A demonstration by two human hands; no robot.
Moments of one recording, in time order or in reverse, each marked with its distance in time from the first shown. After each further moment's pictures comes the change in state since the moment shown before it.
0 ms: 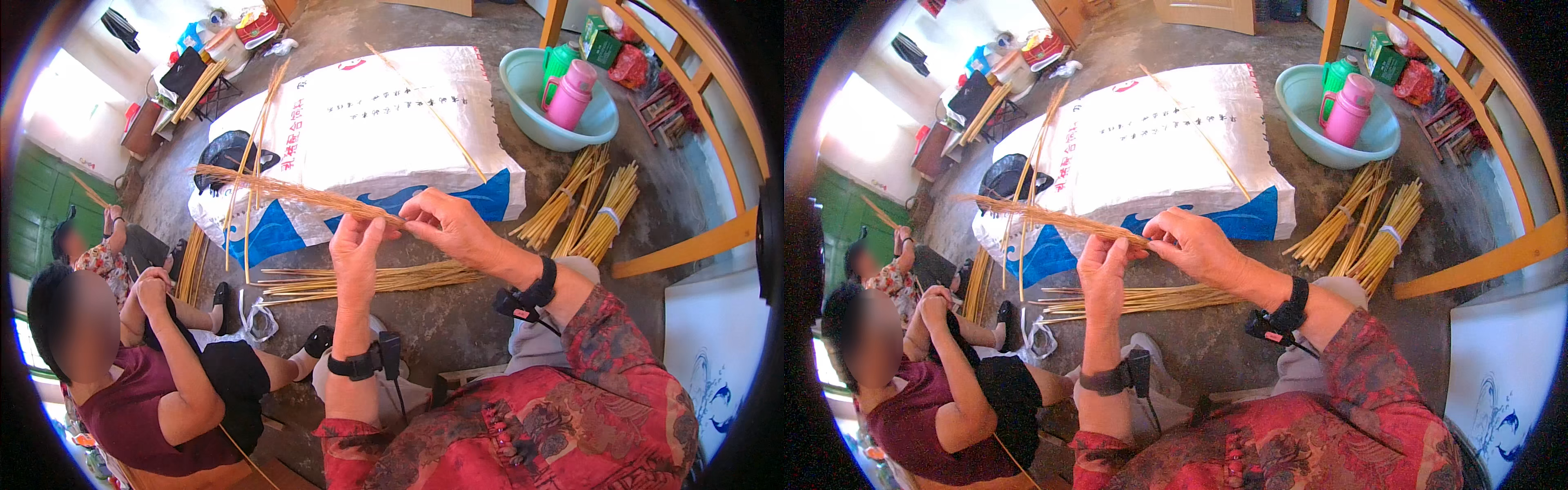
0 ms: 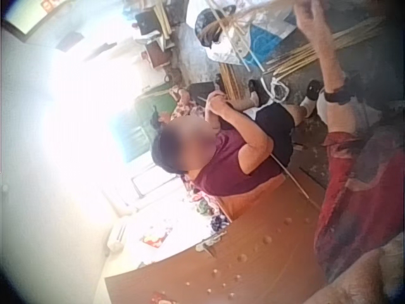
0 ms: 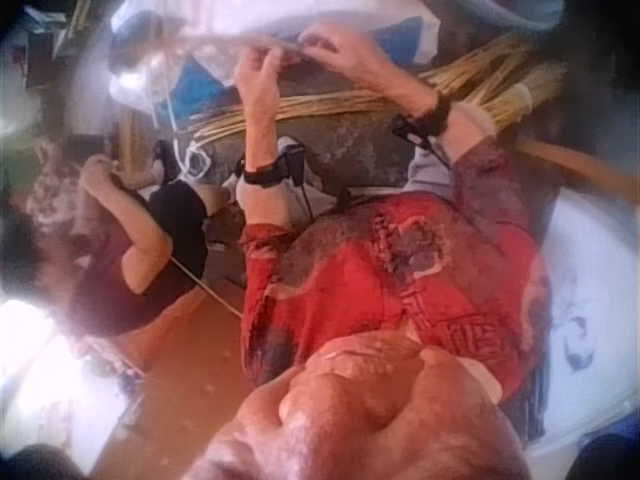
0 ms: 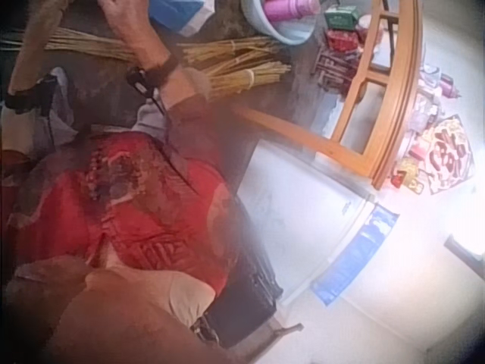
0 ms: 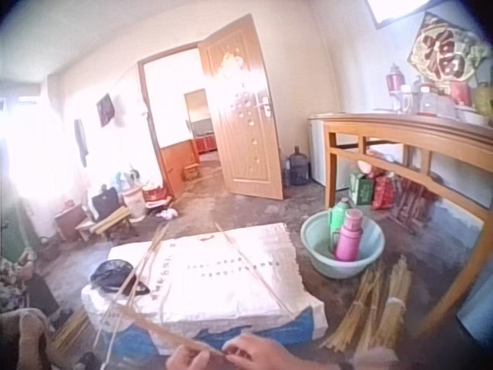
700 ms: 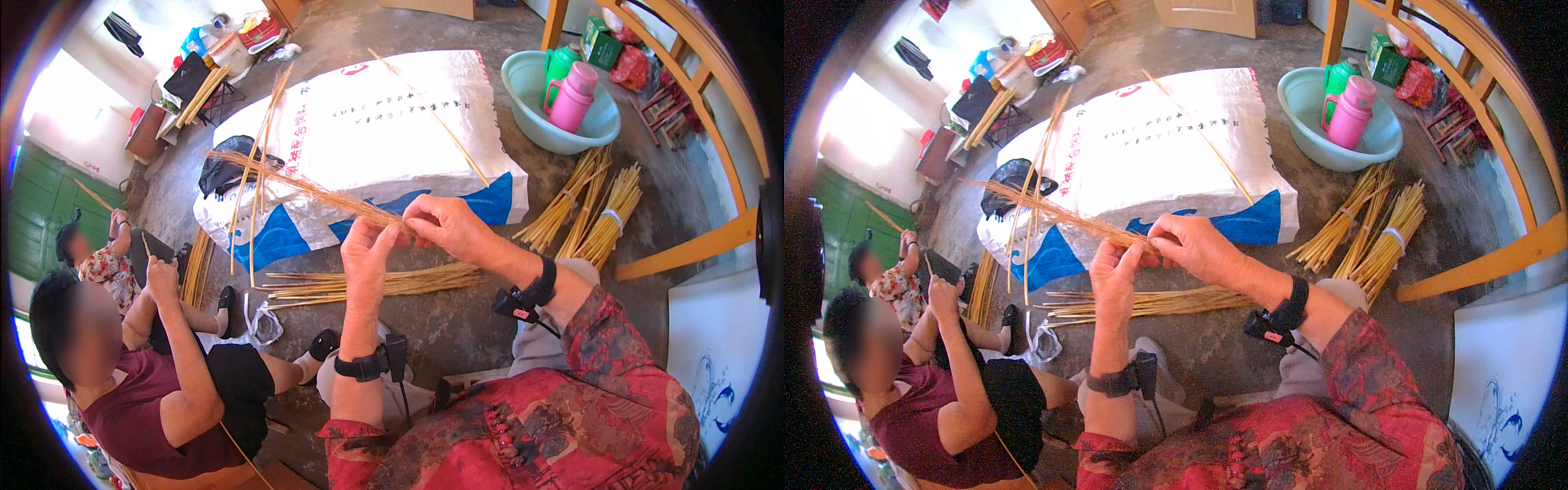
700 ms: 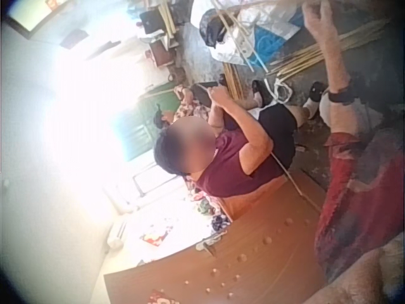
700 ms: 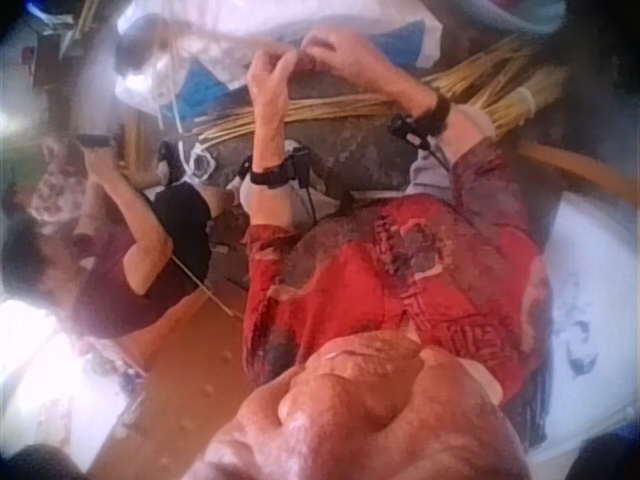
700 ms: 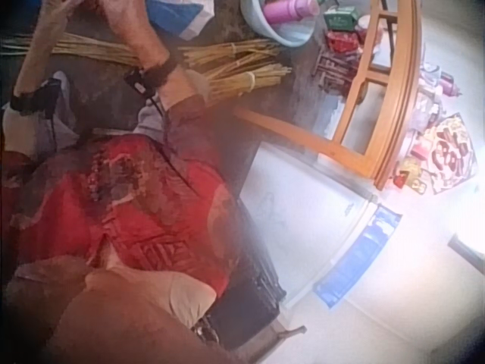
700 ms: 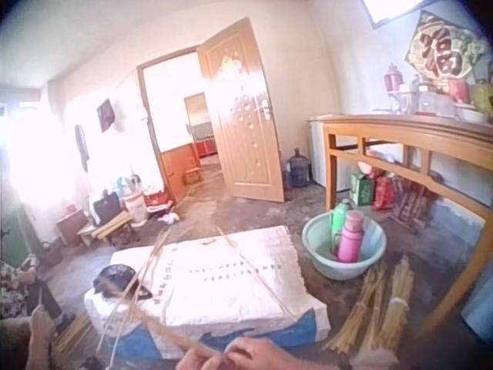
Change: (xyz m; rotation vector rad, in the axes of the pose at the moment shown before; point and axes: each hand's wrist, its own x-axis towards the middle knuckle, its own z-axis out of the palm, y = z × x) left_hand -0.001 -0.008 -0.002 0.030 -0.026 -0.026; right_hand 0.009 -0.002 0.005 0.297 -0.091 0.207
